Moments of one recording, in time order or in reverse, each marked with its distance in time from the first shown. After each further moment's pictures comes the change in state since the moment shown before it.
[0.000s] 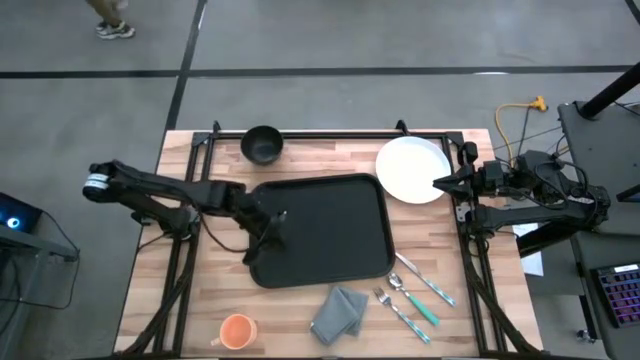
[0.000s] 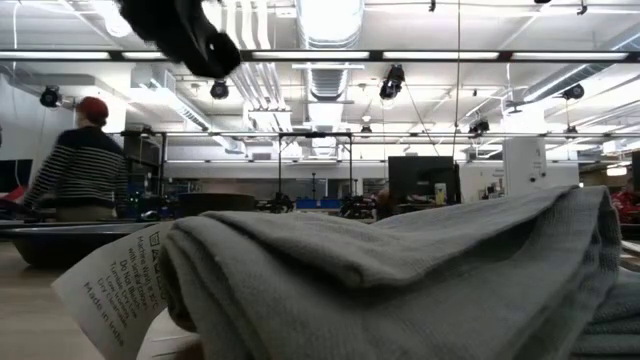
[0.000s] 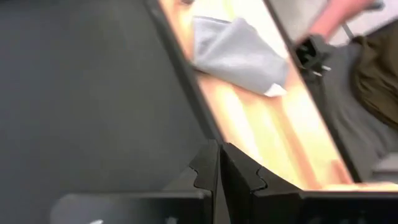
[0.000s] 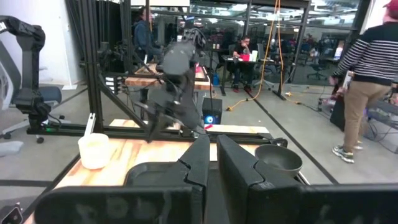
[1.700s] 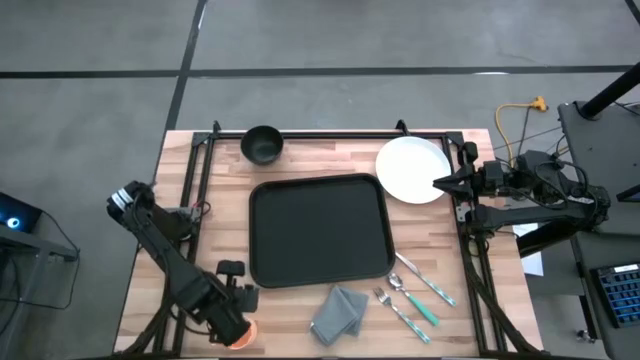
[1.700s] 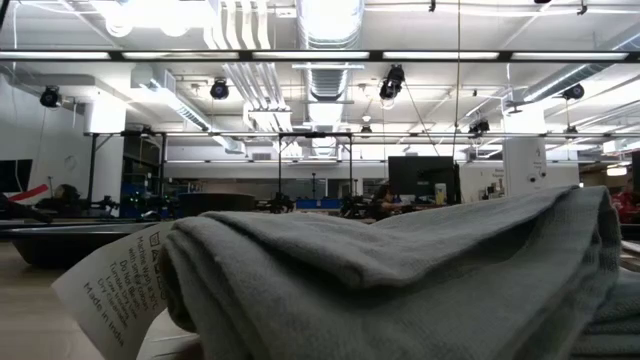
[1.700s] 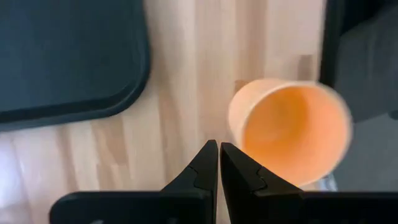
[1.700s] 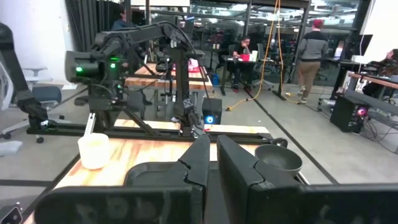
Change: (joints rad) left arm -0.704 0.373 0.446 -0.619 -0.393 -0.814; right arm 0.000 0.000 0.000 0.000 0.000 0.002
